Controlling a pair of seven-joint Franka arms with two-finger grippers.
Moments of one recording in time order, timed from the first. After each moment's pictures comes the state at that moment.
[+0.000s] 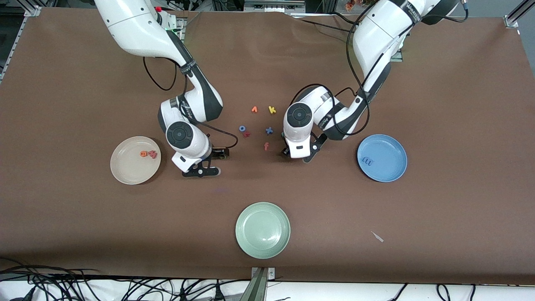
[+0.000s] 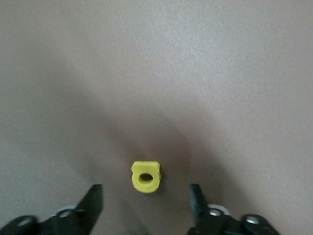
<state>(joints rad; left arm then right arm) -0.38 0.76 -0.33 -1.64 0.24 2.25 -1.73 0.50 0.68 -0.03 -1.66 0.11 2.25 0.34</state>
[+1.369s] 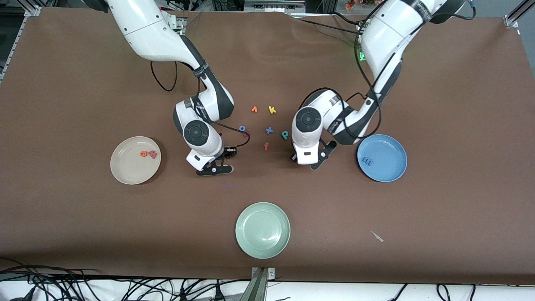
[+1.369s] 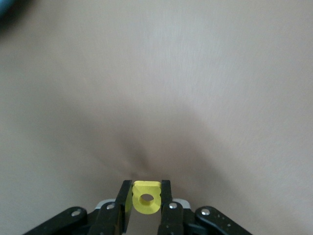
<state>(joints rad) -0.32 0.71 -0.33 -1.61 0.28 2.19 -1.59 0.56 0.73 -0.03 -1.66 0.11 2.31 0.35</state>
